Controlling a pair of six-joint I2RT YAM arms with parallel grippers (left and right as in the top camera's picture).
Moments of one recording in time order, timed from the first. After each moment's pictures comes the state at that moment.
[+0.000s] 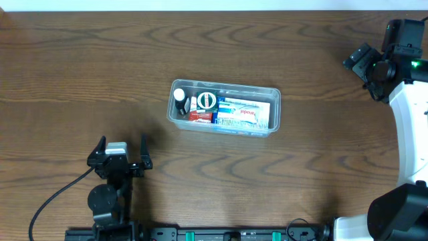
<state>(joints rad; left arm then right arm) 0.14 0.04 0.02 -0.11 0.09 0.06 -0.17 1.62 1.49 -0.89 0.10 0.62</state>
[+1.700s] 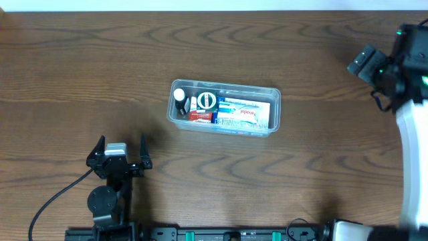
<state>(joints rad) 0.14 0.02 0.02 -0.11 0.09 0.06 -0.16 1.43 1.46 -0.87 0.10 0.41</state>
